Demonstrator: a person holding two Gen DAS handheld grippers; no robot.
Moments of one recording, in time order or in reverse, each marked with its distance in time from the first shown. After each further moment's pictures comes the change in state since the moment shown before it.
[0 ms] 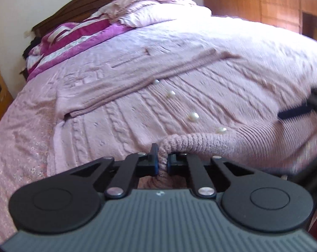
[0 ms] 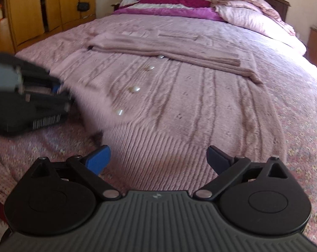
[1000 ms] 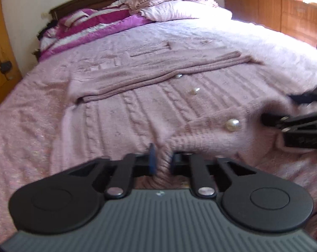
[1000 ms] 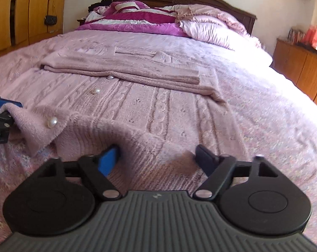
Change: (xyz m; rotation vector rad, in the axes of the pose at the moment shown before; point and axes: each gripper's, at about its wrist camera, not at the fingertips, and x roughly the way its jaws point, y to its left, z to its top) left arm 0.012 0.022 -0.006 -0.125 0.020 0.023; right arm 0.028 -0.037 0.016 0.084 -0.122 -0.190
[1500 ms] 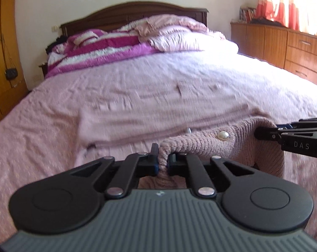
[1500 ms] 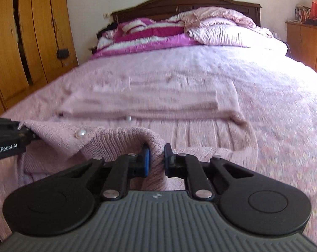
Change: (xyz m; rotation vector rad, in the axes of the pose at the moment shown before) left arm -0.017 0.018 0.057 -0.060 -0.169 0.034; right arm -0.002 -0.018 0.056 0.182 -0.097 0.161
